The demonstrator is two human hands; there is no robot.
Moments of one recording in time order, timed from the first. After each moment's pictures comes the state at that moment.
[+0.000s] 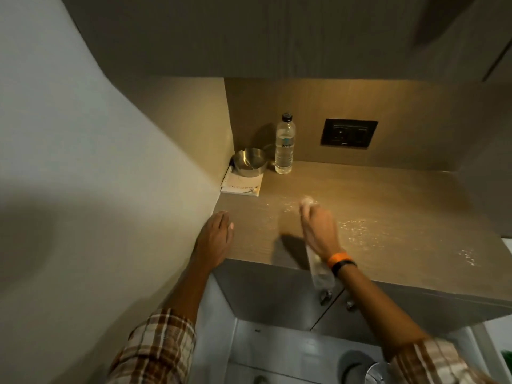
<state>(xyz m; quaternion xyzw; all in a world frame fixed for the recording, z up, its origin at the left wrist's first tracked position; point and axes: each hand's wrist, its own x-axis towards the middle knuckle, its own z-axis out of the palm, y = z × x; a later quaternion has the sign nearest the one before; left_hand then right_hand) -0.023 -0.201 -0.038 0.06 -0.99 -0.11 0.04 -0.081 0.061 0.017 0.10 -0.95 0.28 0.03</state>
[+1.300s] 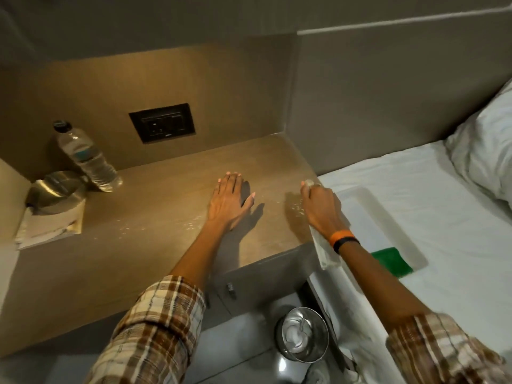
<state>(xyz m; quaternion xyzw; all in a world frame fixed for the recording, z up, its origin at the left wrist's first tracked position) -0.184 0.188 -0.047 -0.24 -0.96 -0.16 0.00 -0.081 0.406 0.008 -0.18 -0.94 0.25 0.12</state>
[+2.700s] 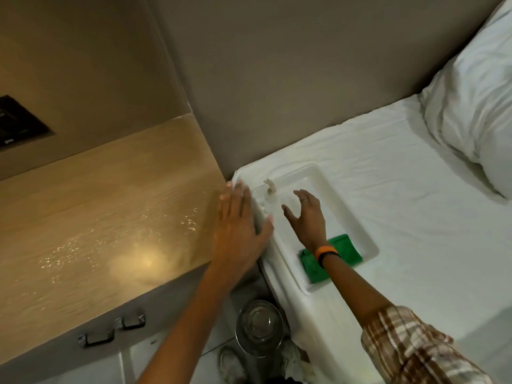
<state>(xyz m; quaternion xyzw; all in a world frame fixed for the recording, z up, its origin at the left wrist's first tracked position) -0.070 0.463 -0.056 -0.24 -0.95 -0.20 -0.01 -0.055 0.656 -0.167 -0.23 -0.91 0.35 0.08</state>
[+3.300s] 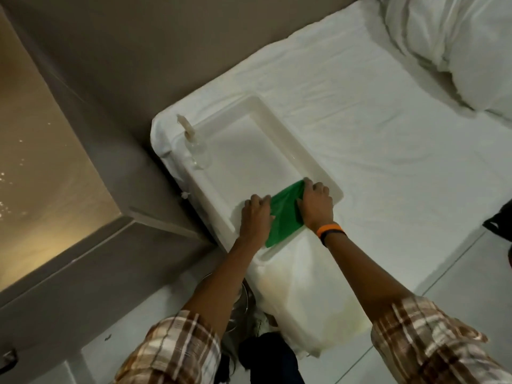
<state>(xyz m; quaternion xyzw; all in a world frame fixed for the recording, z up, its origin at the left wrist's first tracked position) -0.019 0.631 -0.342 -0.28 -0.90 -0.19 -0.28 0.043 0.784 -0.337 -0.35 -0.91 0.16 -0.15</state>
